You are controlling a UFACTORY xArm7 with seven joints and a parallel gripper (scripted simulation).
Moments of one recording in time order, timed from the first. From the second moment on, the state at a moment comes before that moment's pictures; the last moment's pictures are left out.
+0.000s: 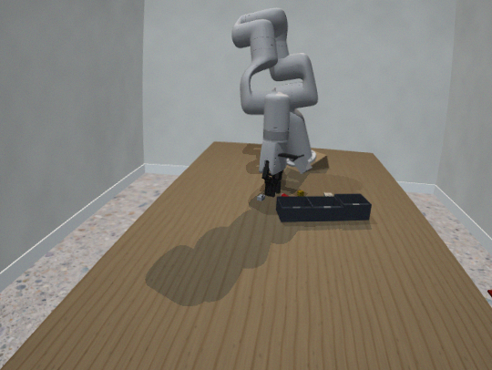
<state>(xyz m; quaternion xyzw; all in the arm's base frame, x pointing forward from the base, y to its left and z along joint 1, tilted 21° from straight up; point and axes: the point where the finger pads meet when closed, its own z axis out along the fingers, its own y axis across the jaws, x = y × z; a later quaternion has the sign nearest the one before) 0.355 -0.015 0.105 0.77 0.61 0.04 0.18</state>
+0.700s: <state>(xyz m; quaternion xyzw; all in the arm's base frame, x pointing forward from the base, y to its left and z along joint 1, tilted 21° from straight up) 0.354 -0.015 0.105 0.77 0.61 0.04 0.18</state>
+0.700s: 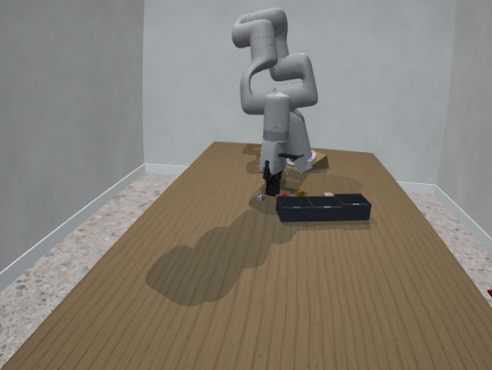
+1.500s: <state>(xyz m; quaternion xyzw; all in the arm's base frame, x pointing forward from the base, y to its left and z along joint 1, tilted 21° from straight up) 0.351 -0.012 0.116 0.77 0.61 0.04 0.18</state>
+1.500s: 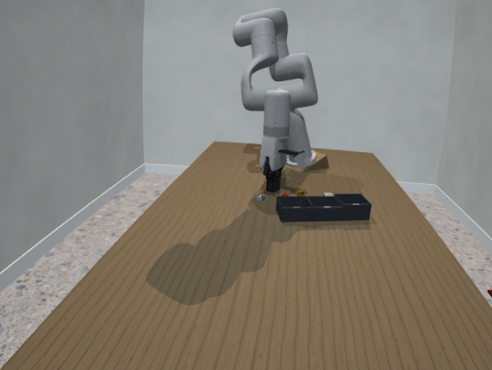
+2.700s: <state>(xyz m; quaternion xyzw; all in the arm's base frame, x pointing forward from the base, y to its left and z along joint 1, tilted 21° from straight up) 0.337 0.000 0.167 0.77 0.61 0.04 0.18</state>
